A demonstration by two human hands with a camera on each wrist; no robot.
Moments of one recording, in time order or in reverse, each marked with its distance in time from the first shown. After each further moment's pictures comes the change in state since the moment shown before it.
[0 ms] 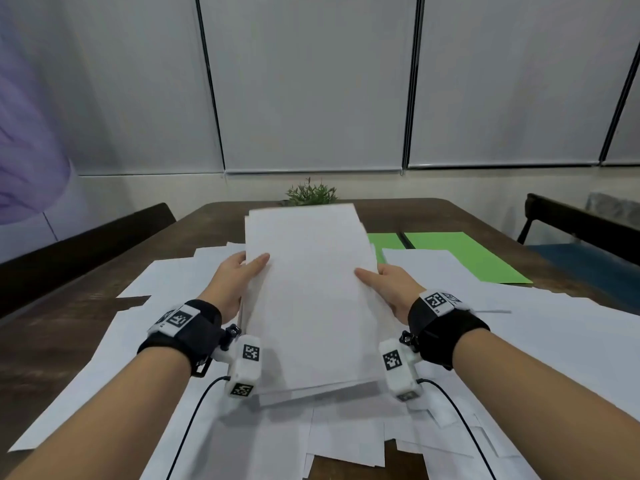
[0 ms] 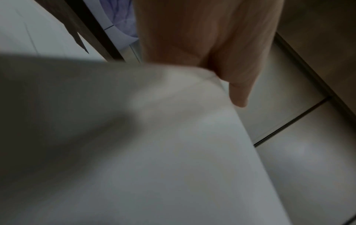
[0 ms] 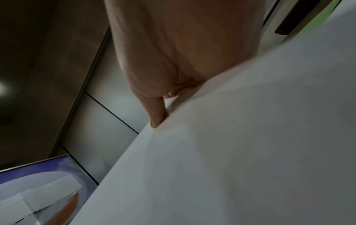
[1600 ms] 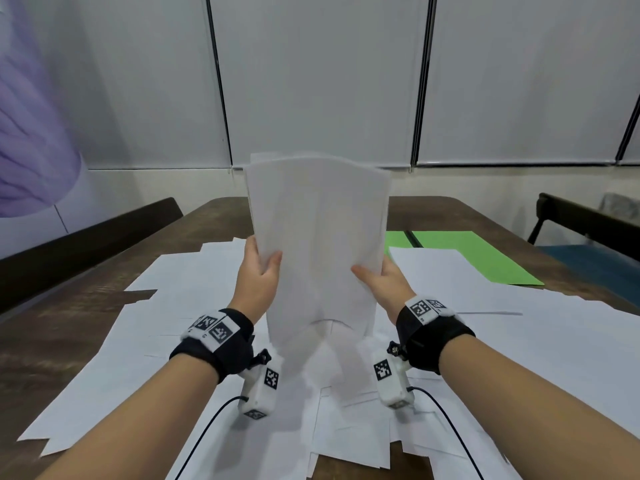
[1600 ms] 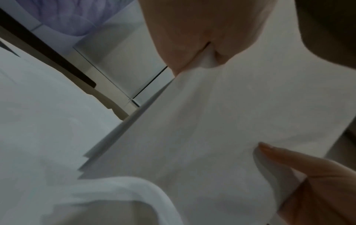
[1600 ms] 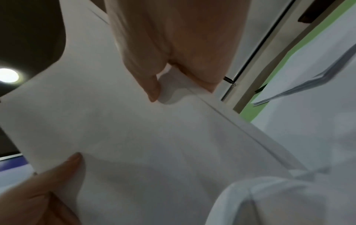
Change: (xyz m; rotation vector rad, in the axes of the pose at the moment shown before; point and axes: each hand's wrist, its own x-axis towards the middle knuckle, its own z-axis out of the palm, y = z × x) left_hand -0.010 -0.014 0.031 0.173 0.159 0.436; right_hand 0.014 0.011 0.024 0.035 0.123 -0.215
